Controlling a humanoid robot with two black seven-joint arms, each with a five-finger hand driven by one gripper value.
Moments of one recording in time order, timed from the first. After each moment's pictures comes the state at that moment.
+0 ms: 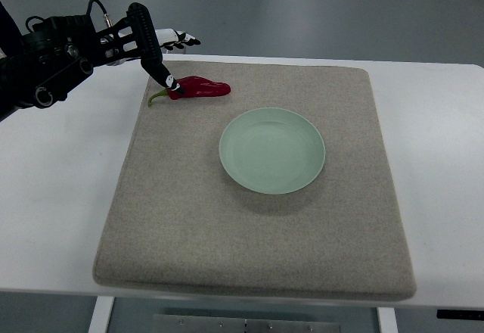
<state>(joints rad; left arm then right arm) -1.24 0.34 -0.09 -0.56 1.13 -0.26 -0.20 0.04 0.00 0.02 0.04 -0.13 0.01 0.06</state>
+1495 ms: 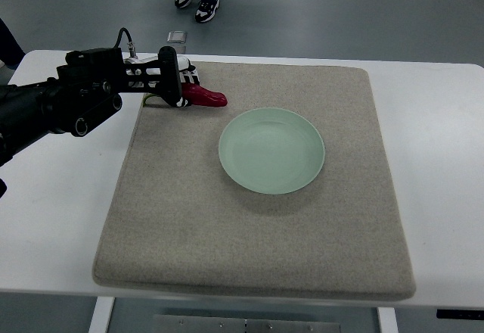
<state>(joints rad) -1.20 0.23 0.04 -0.46 1.16 -0.11 -0.20 0.04 0.00 0.02 0.04 -0.13 0.01 0.06</state>
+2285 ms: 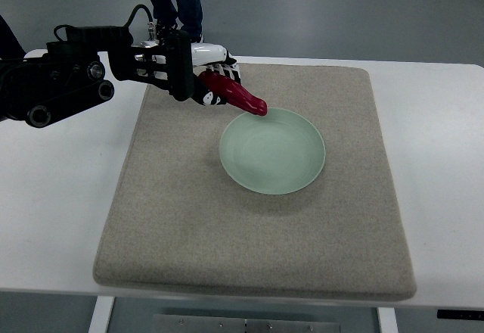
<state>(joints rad) -1.31 0.47 0.01 -1.04 1.16 -0.12 -0.21 0.04 0.00 0.02 0.04 -0.13 0.01 0.06</state>
